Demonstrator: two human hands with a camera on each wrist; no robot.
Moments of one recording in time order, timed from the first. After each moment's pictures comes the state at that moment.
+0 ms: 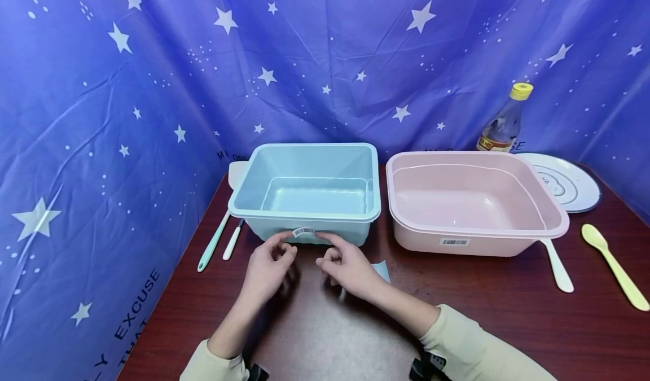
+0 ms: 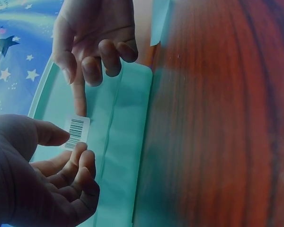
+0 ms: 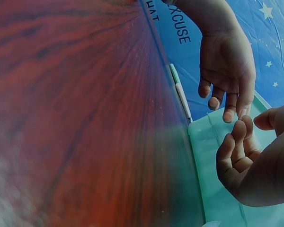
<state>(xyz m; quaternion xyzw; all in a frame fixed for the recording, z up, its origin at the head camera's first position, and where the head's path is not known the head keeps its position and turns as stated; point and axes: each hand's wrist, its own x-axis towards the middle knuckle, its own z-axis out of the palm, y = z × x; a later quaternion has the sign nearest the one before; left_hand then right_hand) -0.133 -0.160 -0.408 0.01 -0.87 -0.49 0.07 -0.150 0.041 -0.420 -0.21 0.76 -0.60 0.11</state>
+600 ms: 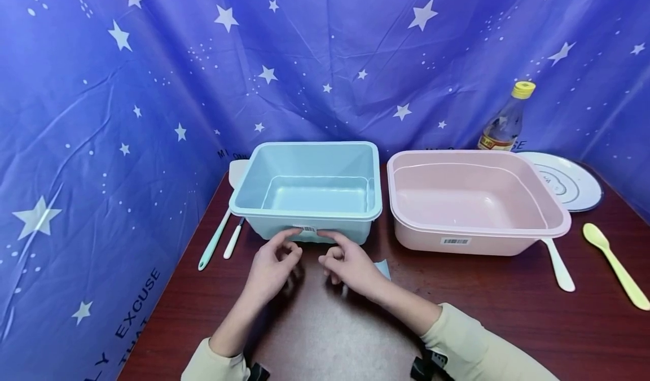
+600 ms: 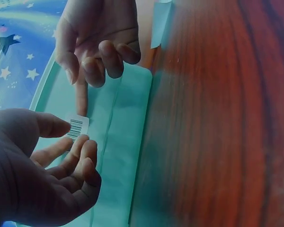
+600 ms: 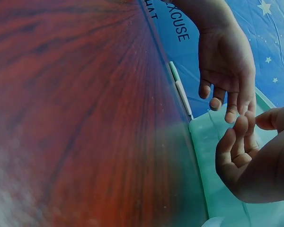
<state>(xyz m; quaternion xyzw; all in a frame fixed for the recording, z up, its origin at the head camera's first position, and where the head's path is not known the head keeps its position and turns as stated) -0.132 -0.161 -0.411 -0.02 -0.85 -0.53 0.05 -0.152 0.041 -0.421 -0.19 0.74 -0.63 0.14</state>
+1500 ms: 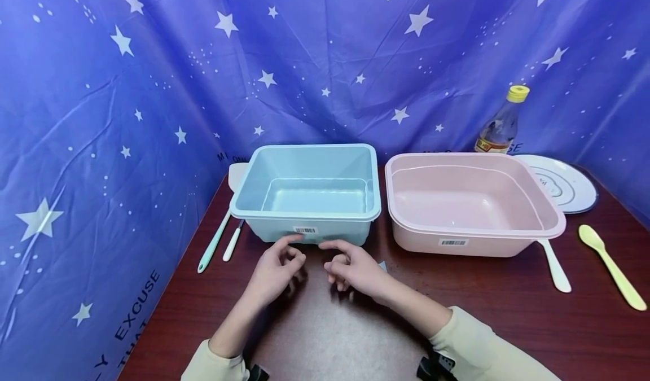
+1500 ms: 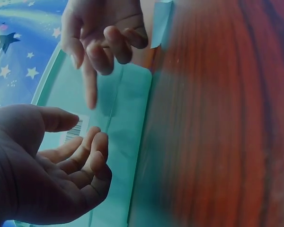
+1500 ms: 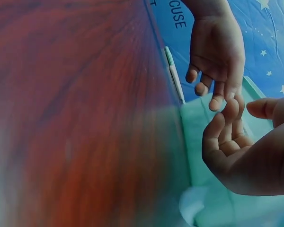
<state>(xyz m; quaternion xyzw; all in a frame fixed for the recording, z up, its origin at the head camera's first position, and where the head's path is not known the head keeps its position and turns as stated) -0.133 -0.159 -0.414 -0.04 -0.82 -0.57 -0.03 -0.147 0.059 -0.415 -0.19 0.71 -0.65 0.21</state>
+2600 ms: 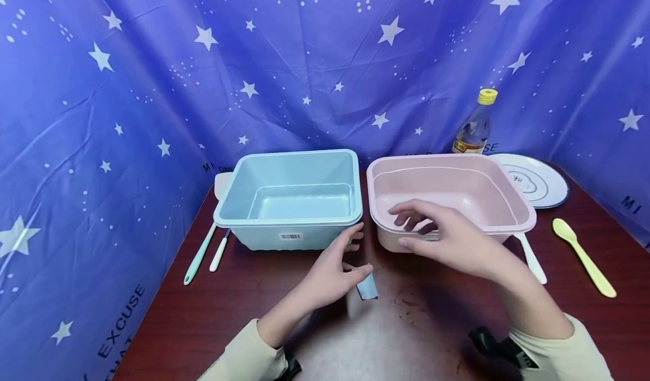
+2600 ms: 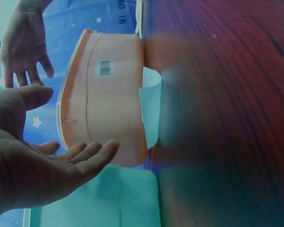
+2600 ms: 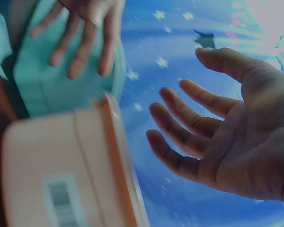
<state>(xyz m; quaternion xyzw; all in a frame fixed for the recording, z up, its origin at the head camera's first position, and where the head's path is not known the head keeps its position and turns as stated) -0.135 -0.039 -0.392 -0.24 -0.82 -0.52 -0.06 -0.130 0.212 -0.305 -0.30 0.86 -0.41 -0.04</state>
